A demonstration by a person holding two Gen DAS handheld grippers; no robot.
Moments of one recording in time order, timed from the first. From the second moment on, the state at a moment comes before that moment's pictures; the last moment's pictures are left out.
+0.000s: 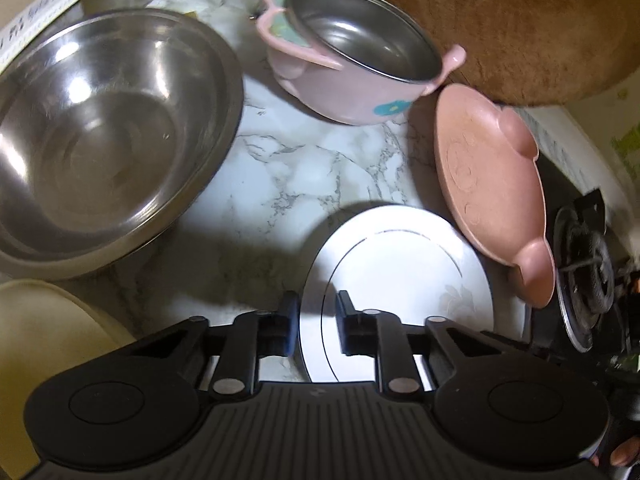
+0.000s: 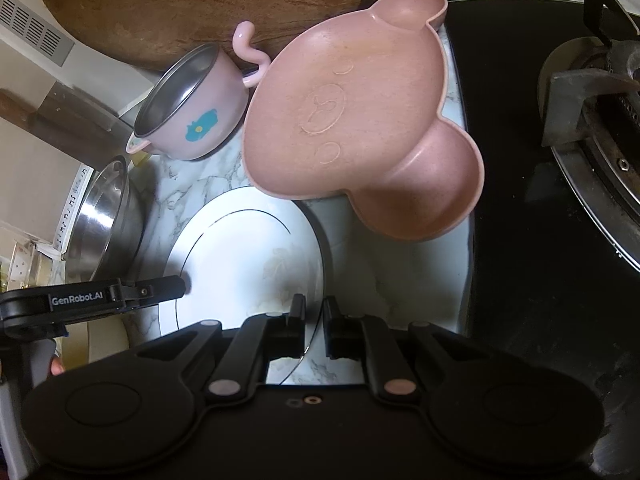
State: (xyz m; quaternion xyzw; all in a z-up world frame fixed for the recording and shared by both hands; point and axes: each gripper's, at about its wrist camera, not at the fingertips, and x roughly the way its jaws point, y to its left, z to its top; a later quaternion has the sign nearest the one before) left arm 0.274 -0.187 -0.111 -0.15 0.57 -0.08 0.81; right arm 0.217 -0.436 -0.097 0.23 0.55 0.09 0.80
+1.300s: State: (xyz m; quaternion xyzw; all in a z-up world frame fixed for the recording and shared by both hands) left arm 0.196 -0.086 -0.024 -0.22 0.49 -0.08 0.84; right arm 0.187 -0.372 -0.010 0.21 0.48 0.13 0.84
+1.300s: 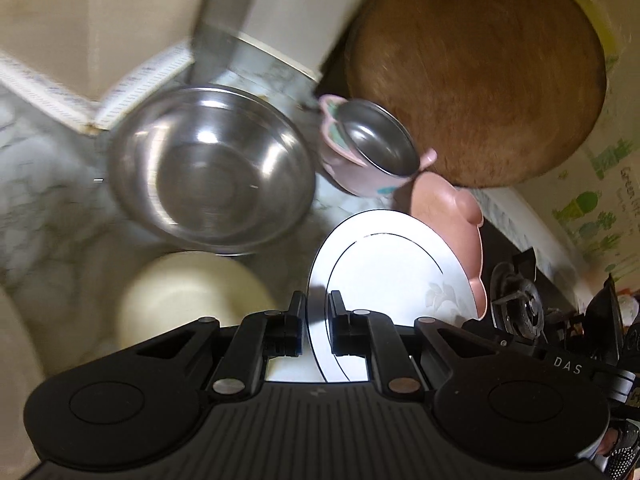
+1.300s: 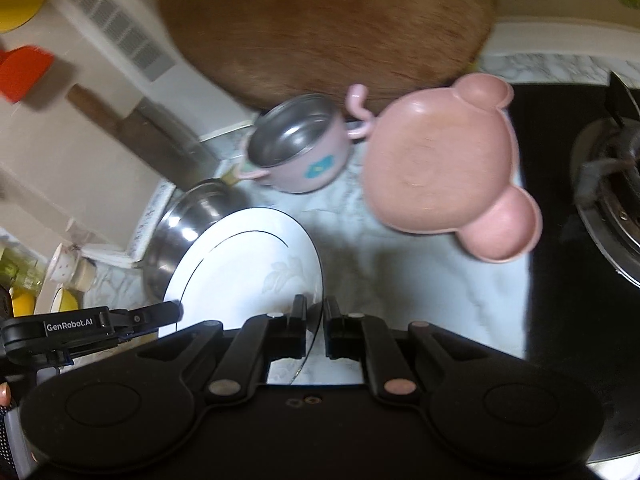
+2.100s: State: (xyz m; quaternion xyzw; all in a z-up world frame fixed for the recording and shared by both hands) left arm 0.063 0.119 -0.008 -0.30 0.43 0.04 0.85; right arm 0.157 -0.164 0.021 0.14 0.49 0.26 0.82
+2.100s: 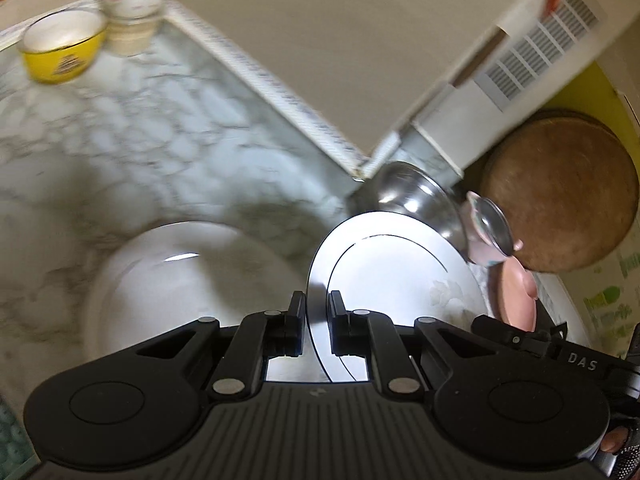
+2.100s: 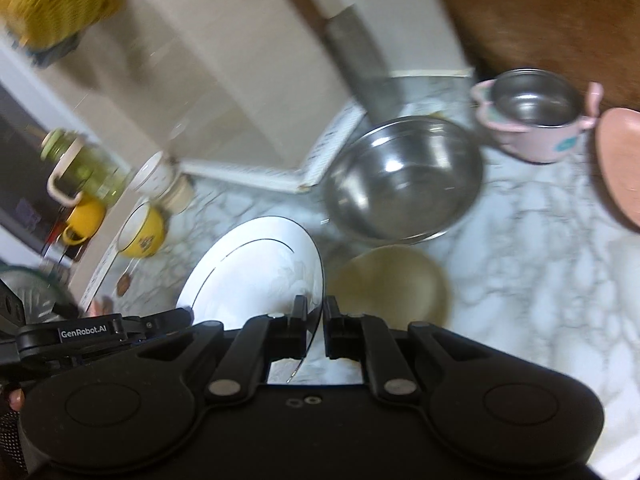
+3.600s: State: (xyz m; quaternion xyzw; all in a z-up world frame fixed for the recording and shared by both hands) left arm 0.019 0.183 -0.104 -0.34 0.47 0.10 0.81; right arm 0.122 -0.075 -0.054 0.08 0.55 0.28 0.78
